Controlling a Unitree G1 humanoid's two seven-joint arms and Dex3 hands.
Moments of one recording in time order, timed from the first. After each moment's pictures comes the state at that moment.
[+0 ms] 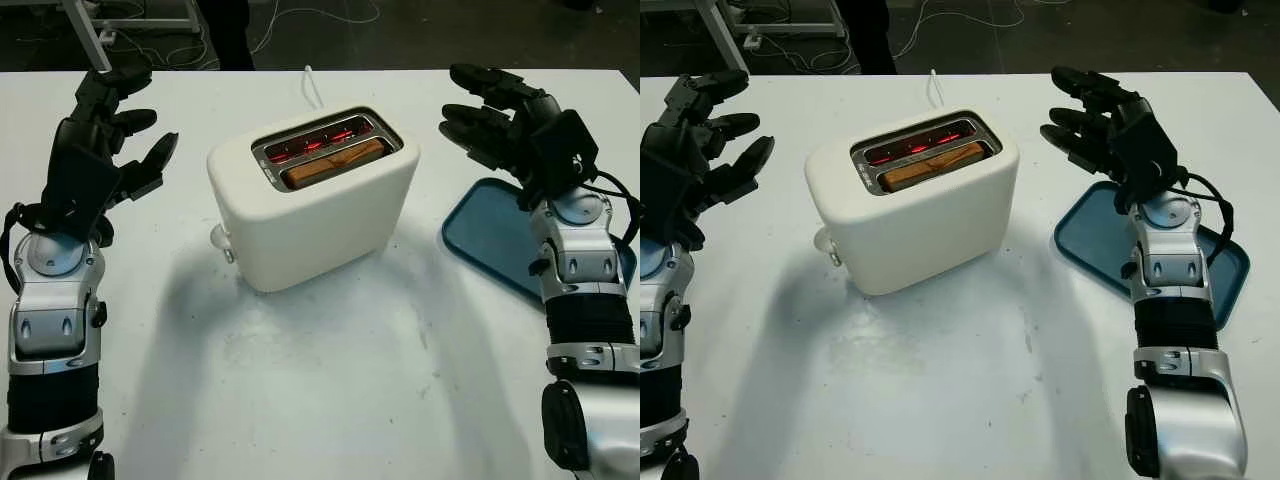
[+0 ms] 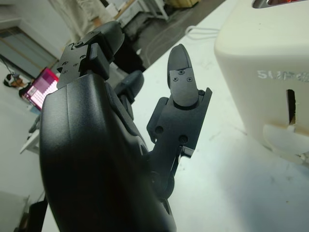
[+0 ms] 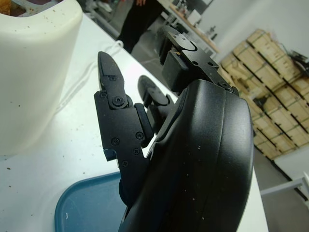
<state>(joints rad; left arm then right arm) -0.37 0.36 0.20 -0.18 -0.02 0.24 -0.13 -0.66 -0.39 -0.13 0.39 0.03 0.02 0.26</state>
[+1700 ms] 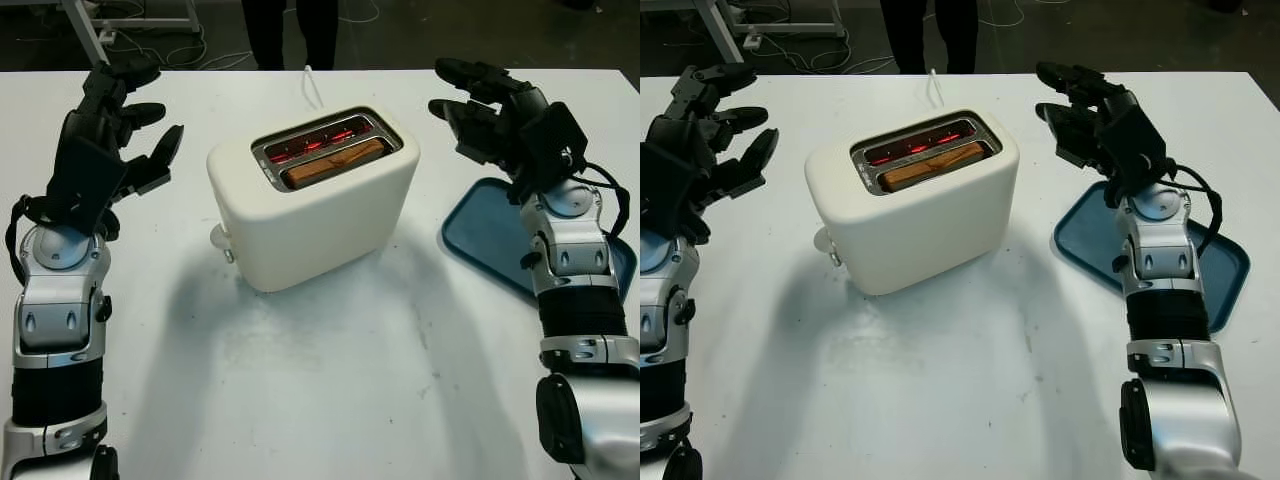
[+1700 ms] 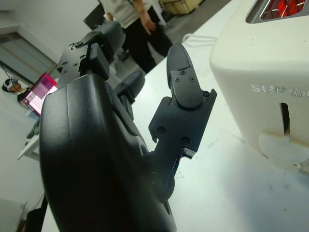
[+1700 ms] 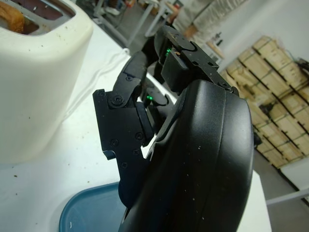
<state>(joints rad) -0.39 0.36 0.20 -0.18 -0.03 0.24 -0.13 -0.69 -0.38 -0.11 0.42 0.04 0.02 0.29</state>
